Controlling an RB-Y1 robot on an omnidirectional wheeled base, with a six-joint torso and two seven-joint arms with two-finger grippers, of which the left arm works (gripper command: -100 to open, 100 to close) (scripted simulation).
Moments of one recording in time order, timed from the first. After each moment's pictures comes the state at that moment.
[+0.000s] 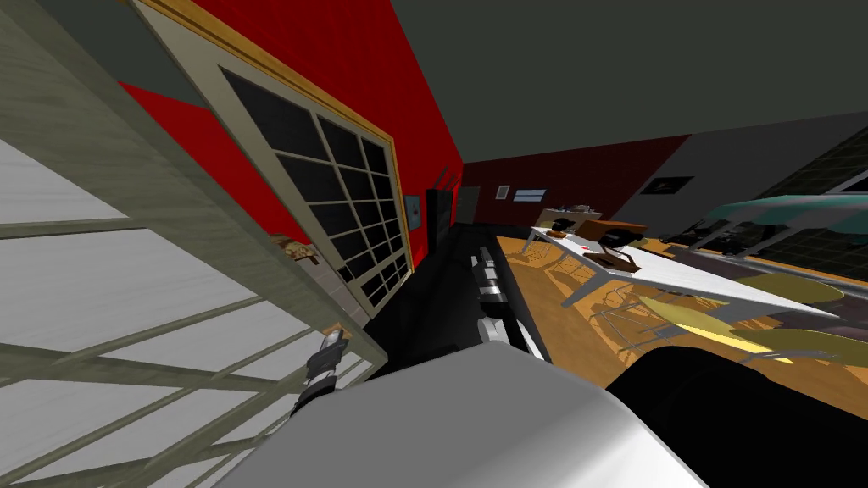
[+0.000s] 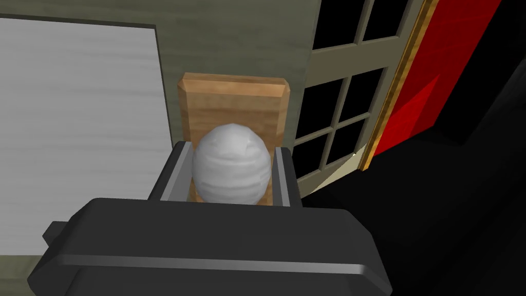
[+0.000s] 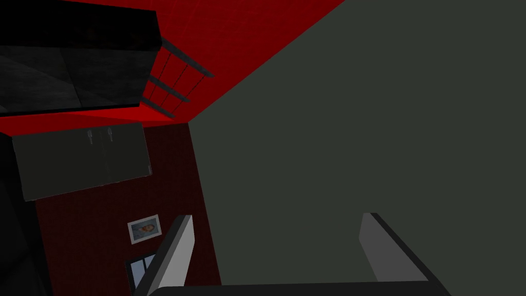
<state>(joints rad) 0.18 0.37 -0.17 -0.84 0.66 -0.90 1.50</state>
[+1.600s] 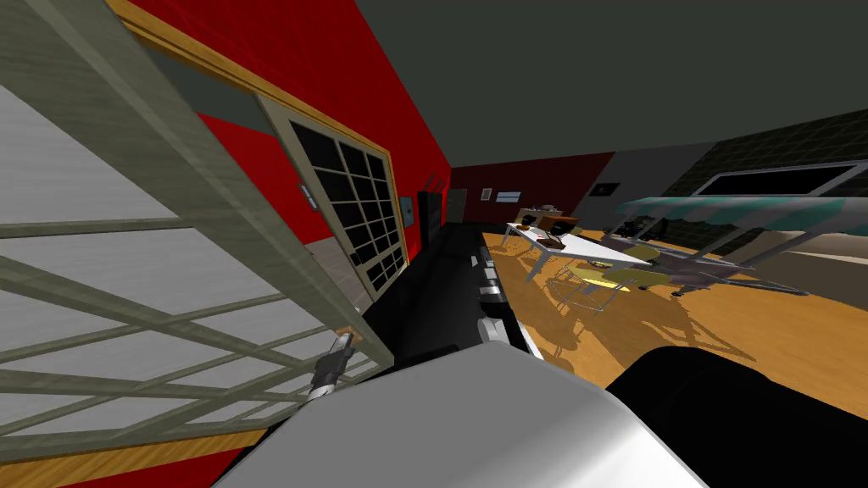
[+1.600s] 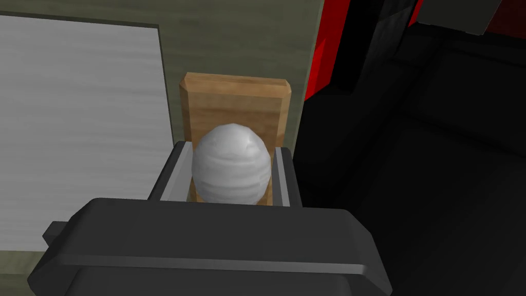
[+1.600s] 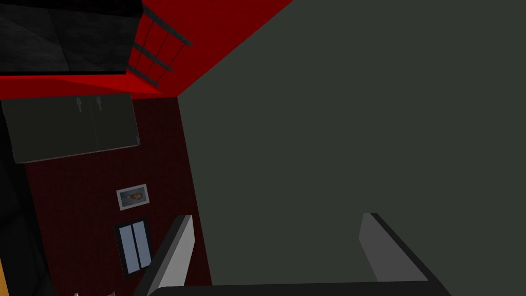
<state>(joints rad) 0.26 0.46 -0.35 -0.88 0.56 -0.98 1.62</state>
